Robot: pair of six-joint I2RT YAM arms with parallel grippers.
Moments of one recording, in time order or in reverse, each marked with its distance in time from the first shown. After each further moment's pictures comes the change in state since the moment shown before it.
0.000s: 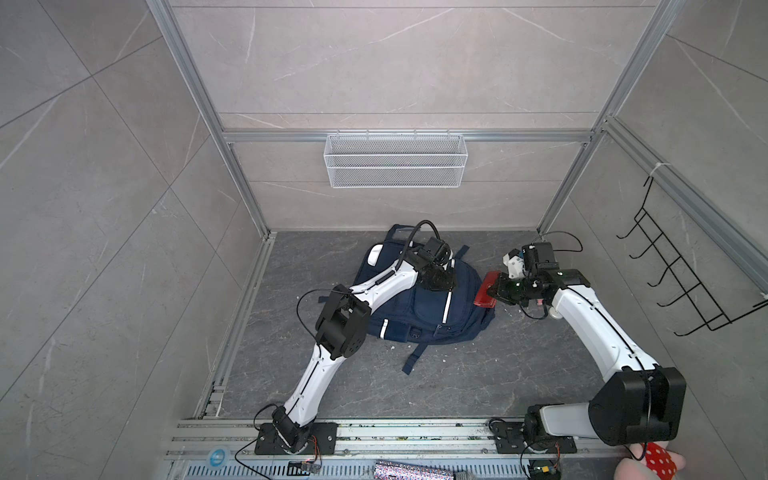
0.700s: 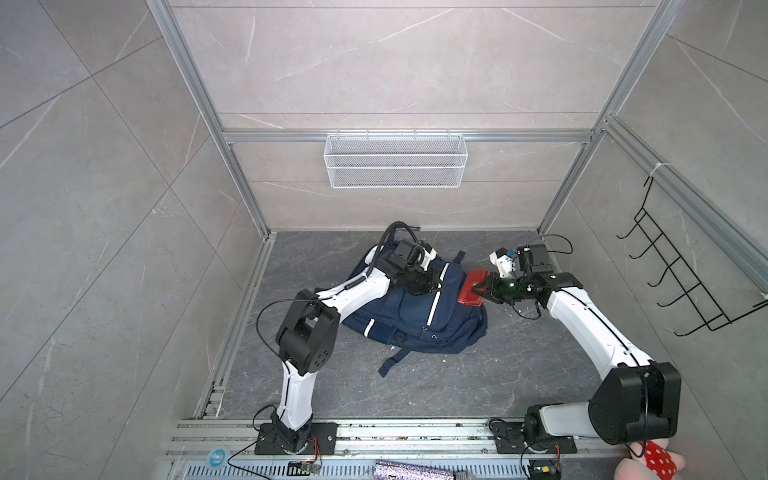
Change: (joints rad) left arm 0.108 -0.389 -0.490 0.277 0.234 -0.107; right arm 0.048 0.013 -0.050 0.159 -0.268 -0.003
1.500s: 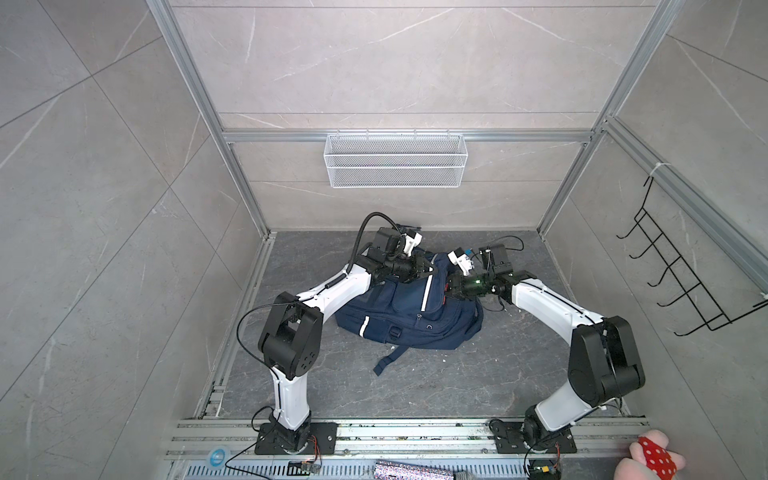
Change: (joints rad) left arm 0.075 -0.059 -0.060 0.201 0.161 -0.157; right arm 0.162 0.235 -0.002 0.369 -0.242 0.121
